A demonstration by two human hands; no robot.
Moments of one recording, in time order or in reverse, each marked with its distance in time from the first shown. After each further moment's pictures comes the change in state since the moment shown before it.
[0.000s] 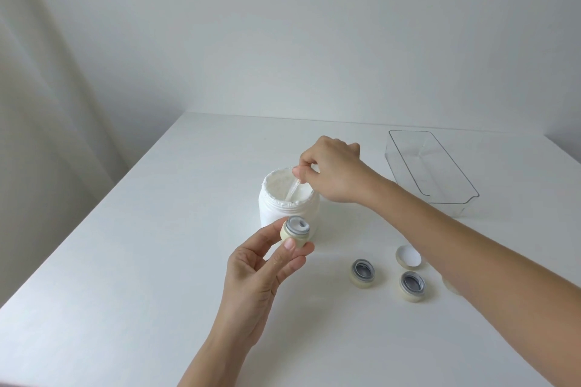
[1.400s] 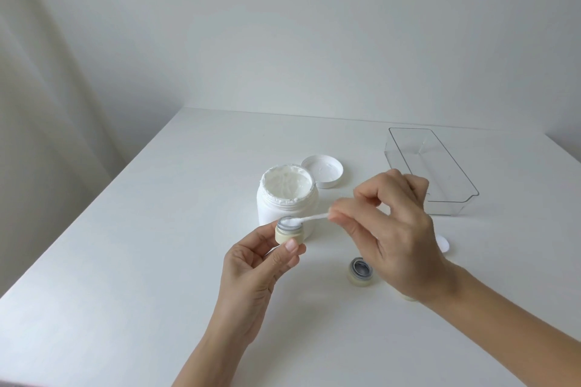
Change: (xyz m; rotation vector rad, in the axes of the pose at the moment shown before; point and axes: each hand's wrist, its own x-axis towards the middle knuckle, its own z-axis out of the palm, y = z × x) left_hand 0.001 -0.002 -0.005 0.023 -0.001 0.009; right_hand -0.103 0.017 0.009 -0.109 0.771 -0.484
